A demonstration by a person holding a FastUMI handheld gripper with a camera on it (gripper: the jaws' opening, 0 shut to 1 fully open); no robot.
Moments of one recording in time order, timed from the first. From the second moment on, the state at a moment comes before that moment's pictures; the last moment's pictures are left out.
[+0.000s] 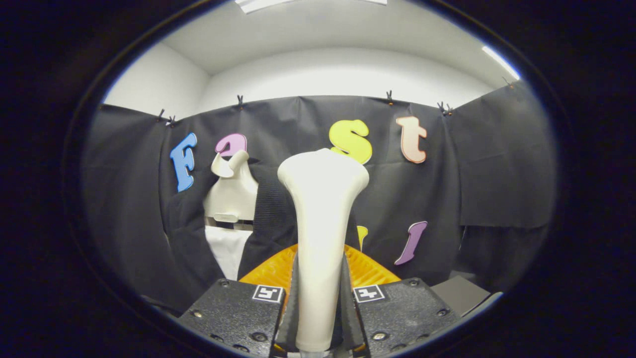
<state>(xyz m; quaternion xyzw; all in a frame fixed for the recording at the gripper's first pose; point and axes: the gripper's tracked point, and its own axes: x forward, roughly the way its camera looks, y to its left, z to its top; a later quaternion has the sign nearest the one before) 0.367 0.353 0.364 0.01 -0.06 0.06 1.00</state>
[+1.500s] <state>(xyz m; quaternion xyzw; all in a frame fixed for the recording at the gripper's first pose) 0.358 0.369 0.197 -0.05 0.05 0.09 0.99</state>
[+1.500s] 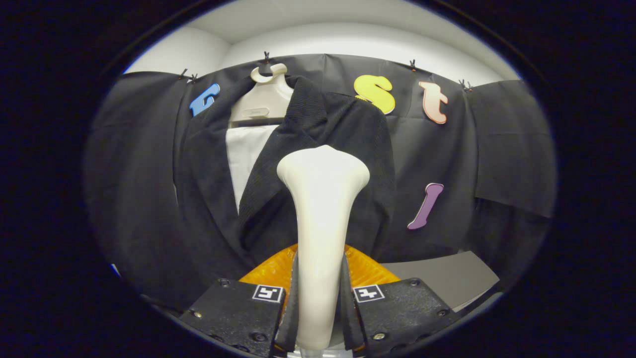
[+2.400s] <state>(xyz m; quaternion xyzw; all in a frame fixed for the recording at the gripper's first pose) 0.355 0.341 0.059 -0.09 0.11 0.03 0.99</state>
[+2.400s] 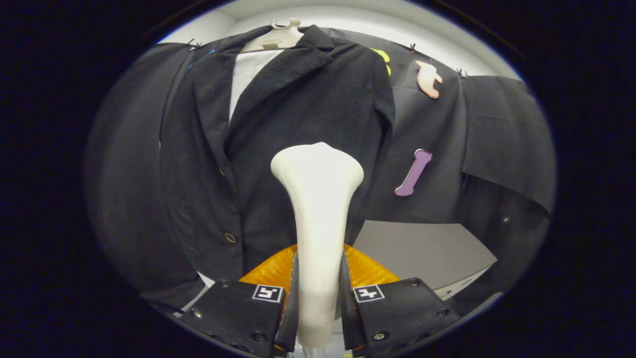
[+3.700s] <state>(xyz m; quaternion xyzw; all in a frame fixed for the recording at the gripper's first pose) 0.347 0.346 -0.077 -0.07 0.19 0.02 0.98</state>
